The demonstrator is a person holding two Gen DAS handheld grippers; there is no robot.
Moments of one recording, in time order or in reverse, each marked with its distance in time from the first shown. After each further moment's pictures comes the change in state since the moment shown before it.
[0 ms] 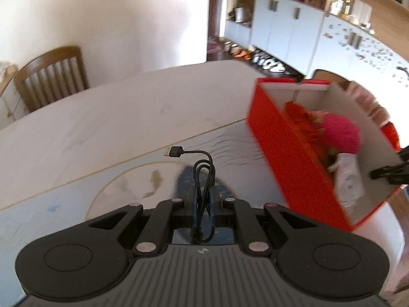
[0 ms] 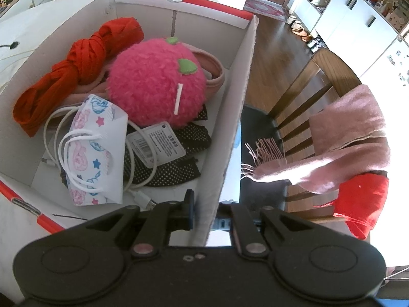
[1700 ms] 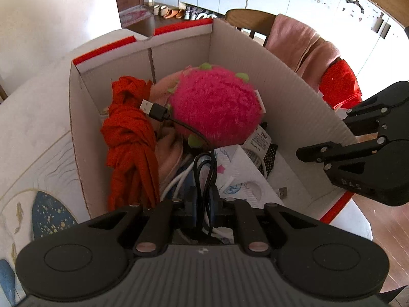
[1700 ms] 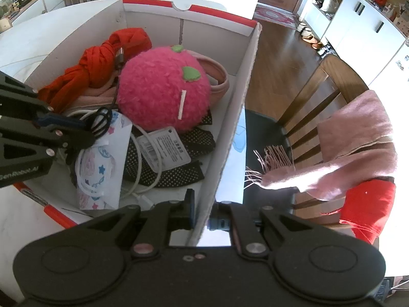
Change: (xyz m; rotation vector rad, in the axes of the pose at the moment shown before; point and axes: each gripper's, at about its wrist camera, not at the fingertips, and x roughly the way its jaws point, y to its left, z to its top) left arm 0.099 -0.184 0.018 0.228 0.212 -0.166; right arm -0.005 -0.006 -0.006 -0.012 -0.042 0.060
